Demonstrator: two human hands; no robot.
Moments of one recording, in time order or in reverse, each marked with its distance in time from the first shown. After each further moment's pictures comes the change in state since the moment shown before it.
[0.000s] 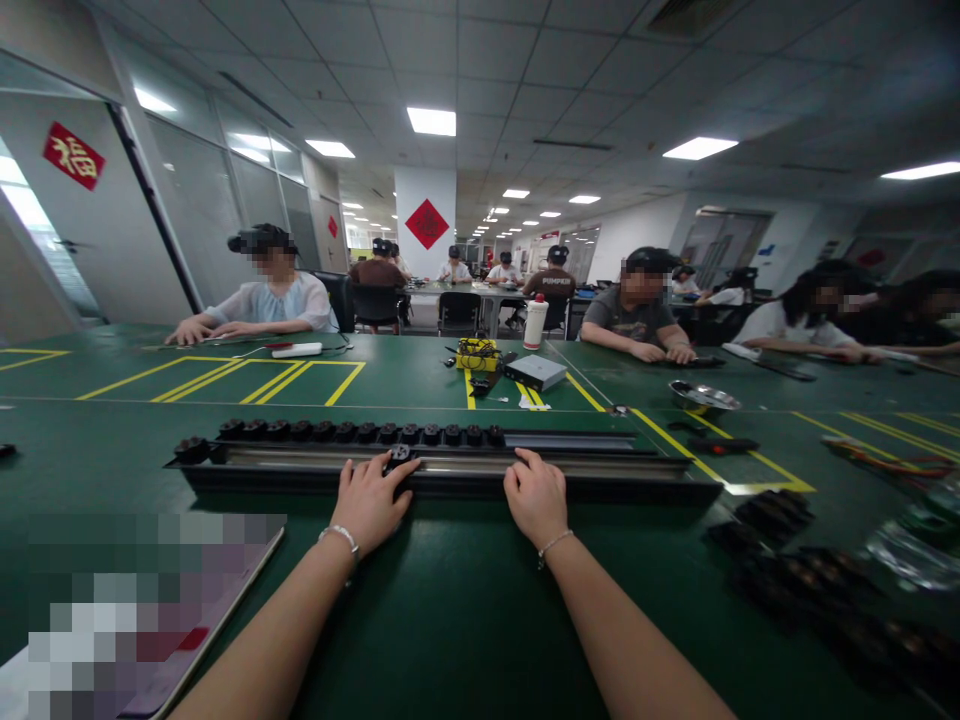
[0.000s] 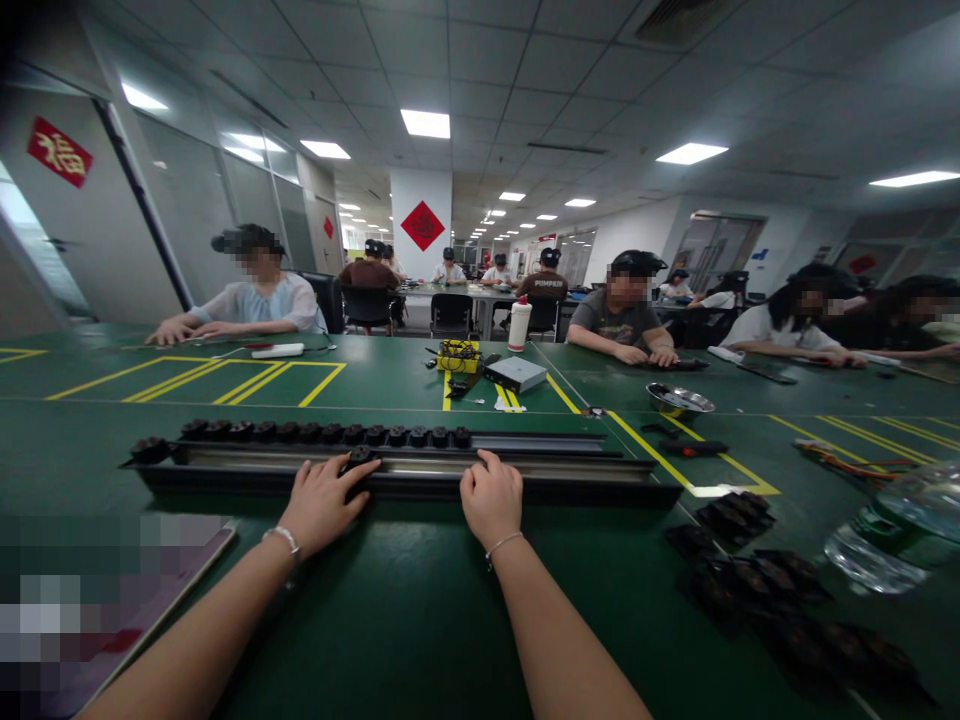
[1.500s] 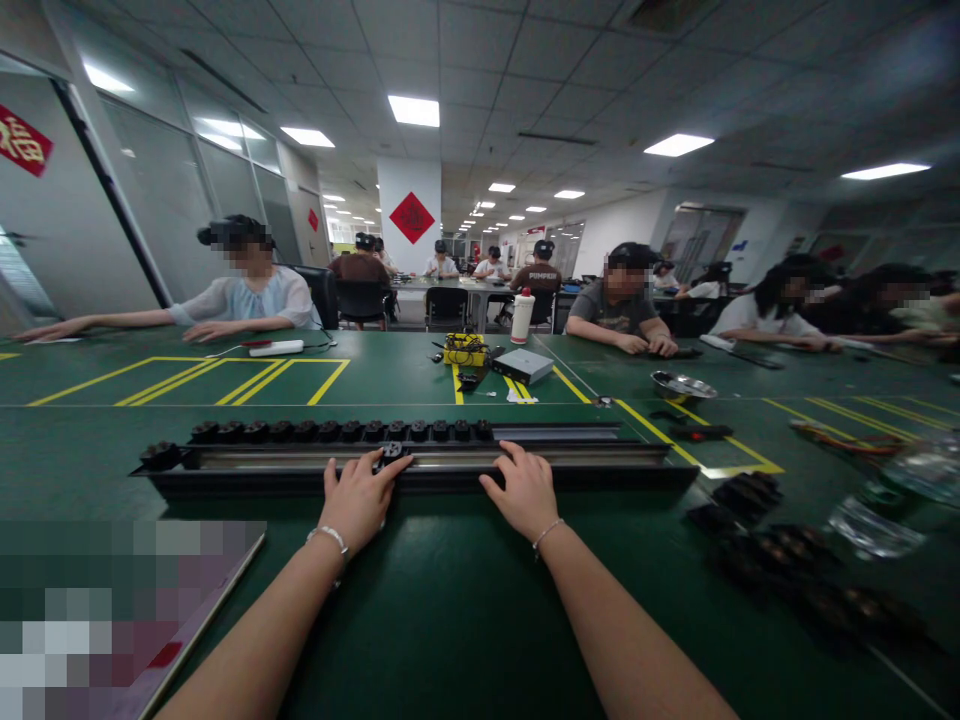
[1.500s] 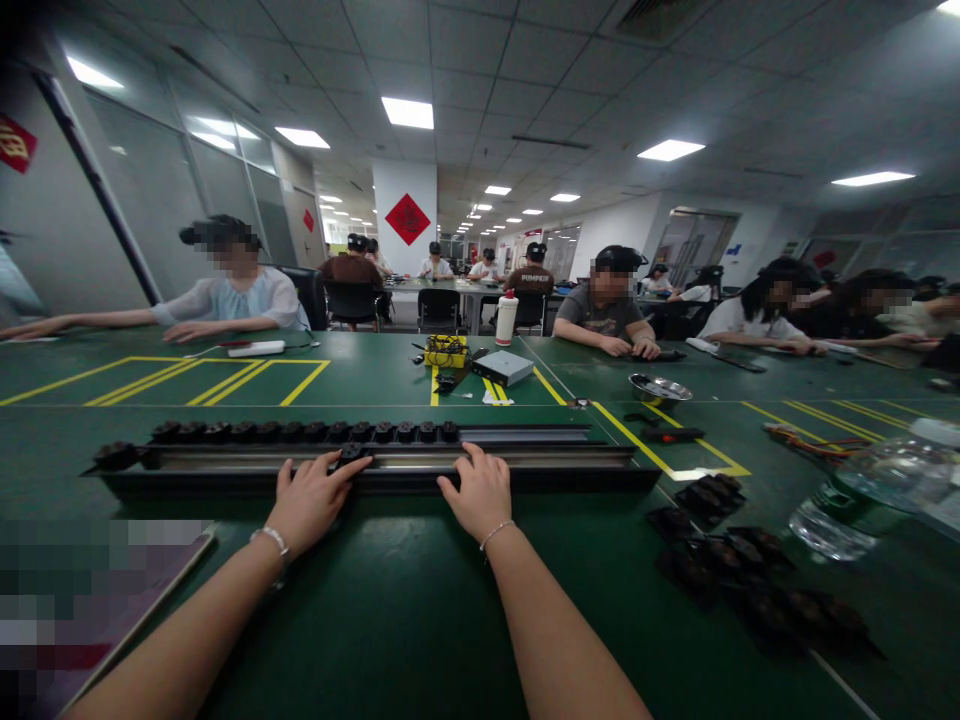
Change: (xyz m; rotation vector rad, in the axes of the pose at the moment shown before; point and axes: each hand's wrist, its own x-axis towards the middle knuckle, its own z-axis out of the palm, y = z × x) left_hand 0.001 0.002 0.002 0.025 0.057 0.037; right_hand -0.003 0.004 -0.006 -0.044 -0.118 -0.086
